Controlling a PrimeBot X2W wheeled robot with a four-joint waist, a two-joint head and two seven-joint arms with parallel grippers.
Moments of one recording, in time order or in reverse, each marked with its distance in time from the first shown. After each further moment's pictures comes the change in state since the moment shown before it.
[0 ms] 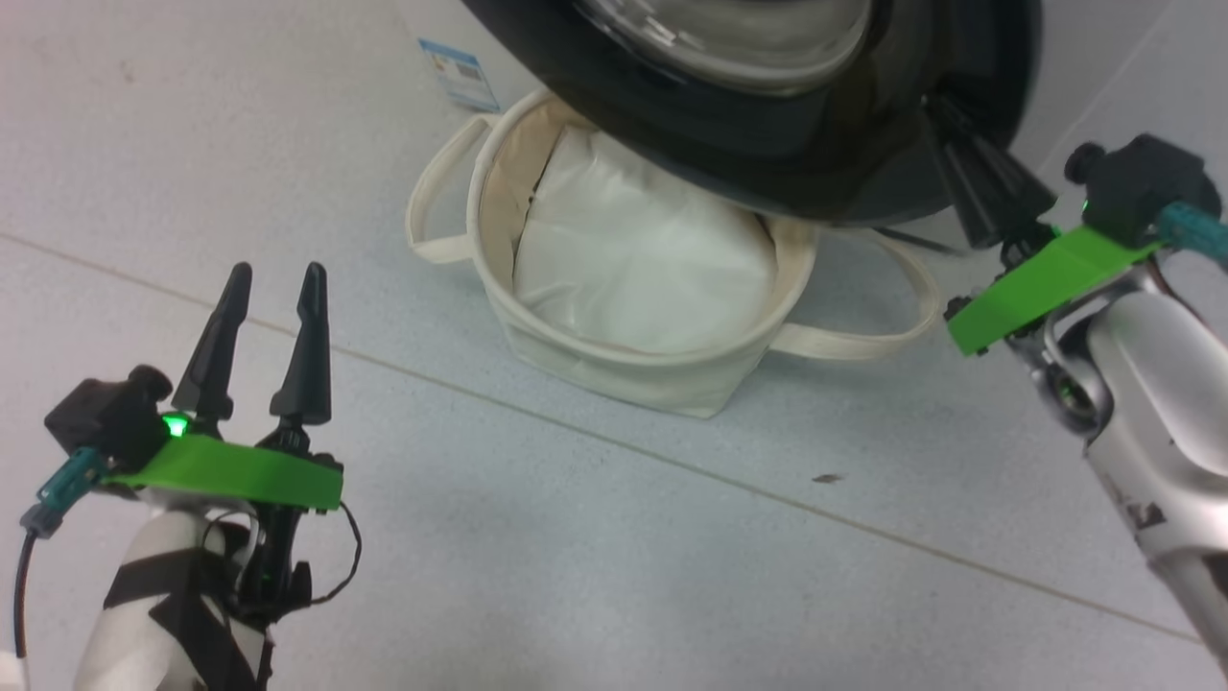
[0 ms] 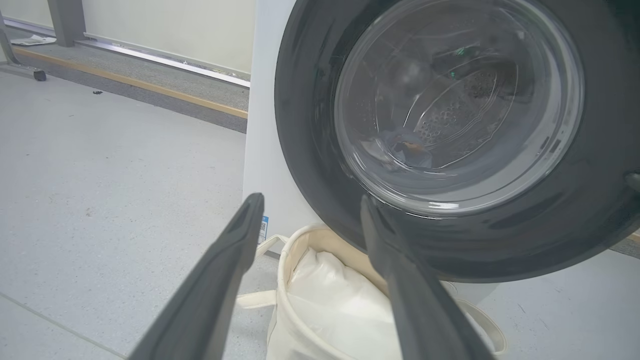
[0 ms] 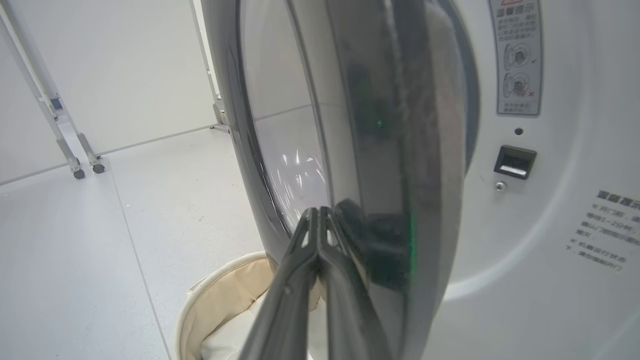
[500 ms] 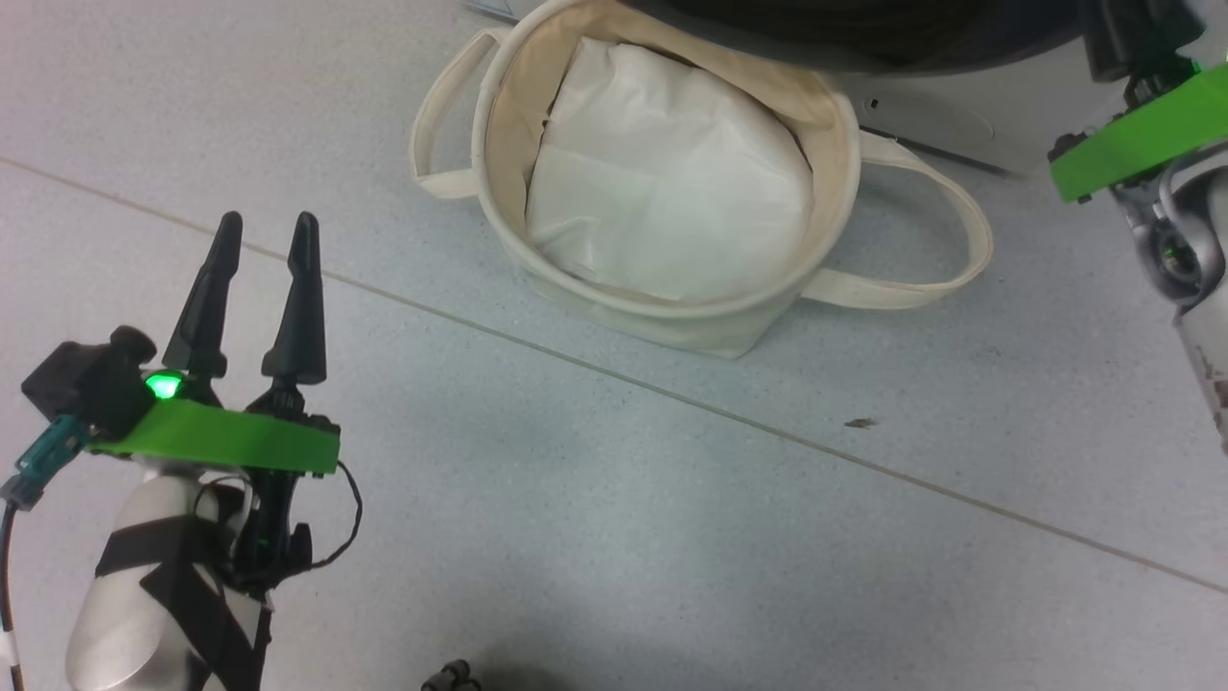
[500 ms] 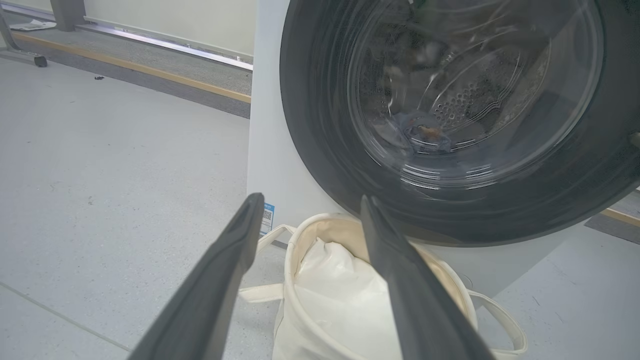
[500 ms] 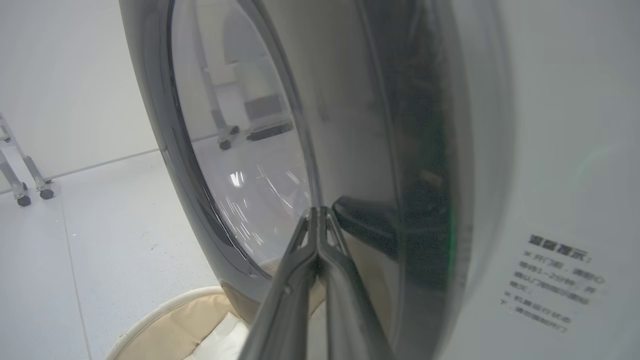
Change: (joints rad) left arm -0.055 -0.001 -0.006 -0.030 -0.028 0.000 0.000; right arm -0.192 -0.046 -0.088 0.049 -0.026 0.000 0.000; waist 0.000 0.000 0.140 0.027
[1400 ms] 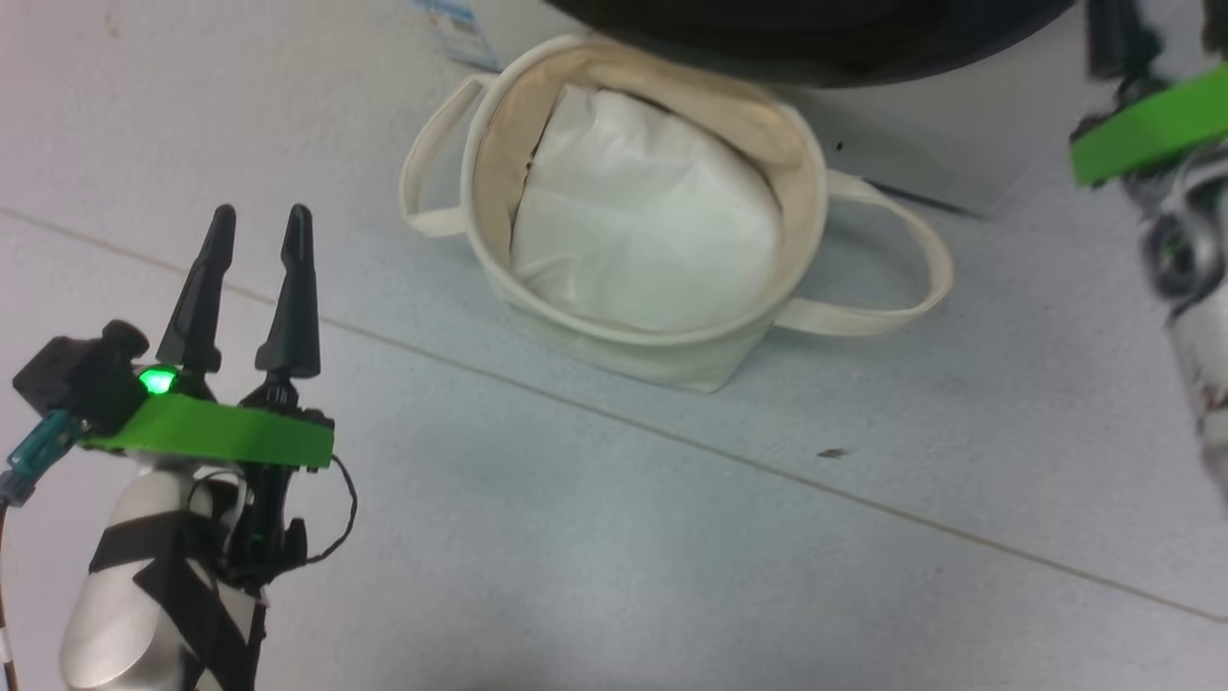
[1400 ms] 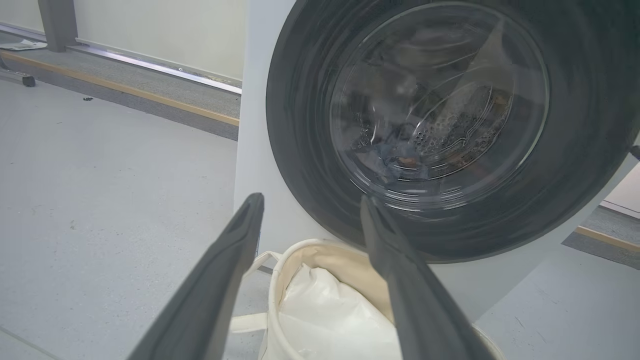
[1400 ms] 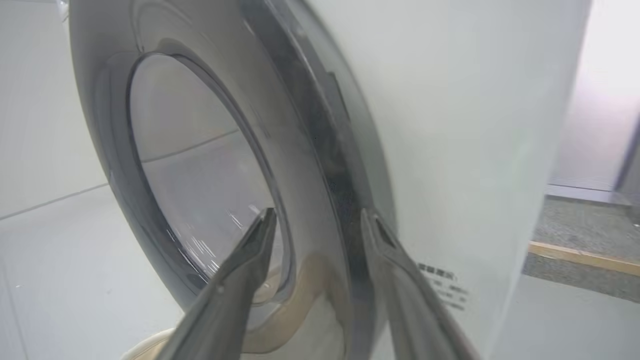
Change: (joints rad) left arm -0.014 0.001 0.003 0.004 -0.009 0.000 0.000; right arm -0.004 0.054 -0.124 0.065 -0.026 0.009 -0.007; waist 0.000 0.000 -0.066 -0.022
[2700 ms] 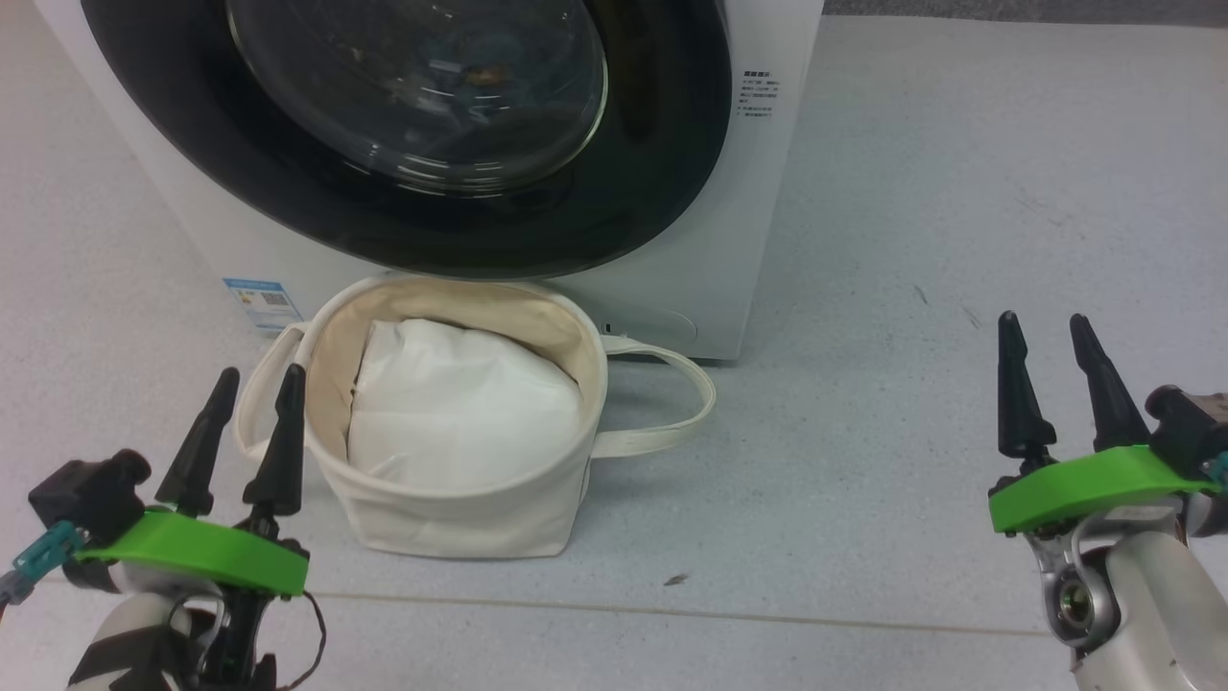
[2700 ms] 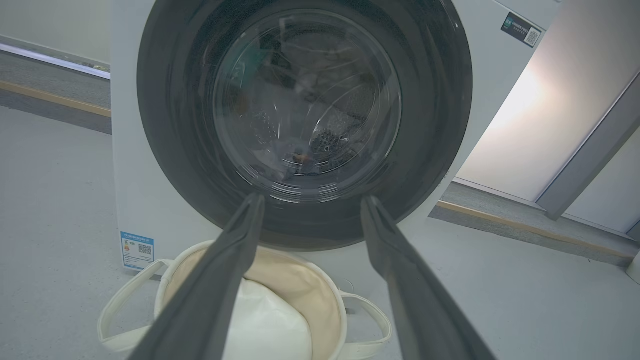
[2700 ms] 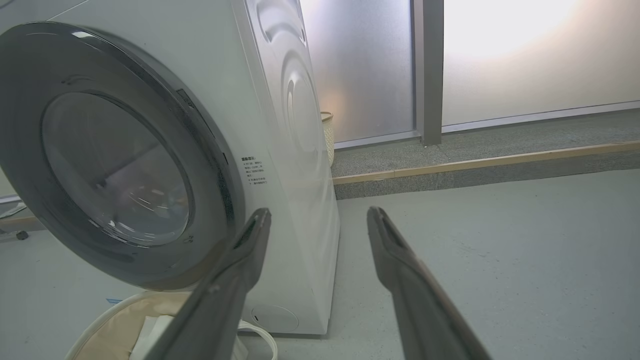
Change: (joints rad) left arm 0.167 0.128 -0.098 0.083 -0.146 0.000 -0.006; right arm 0.668 0.179 -0.202 -0.226 -0.002 -0.003 0.000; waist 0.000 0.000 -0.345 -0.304
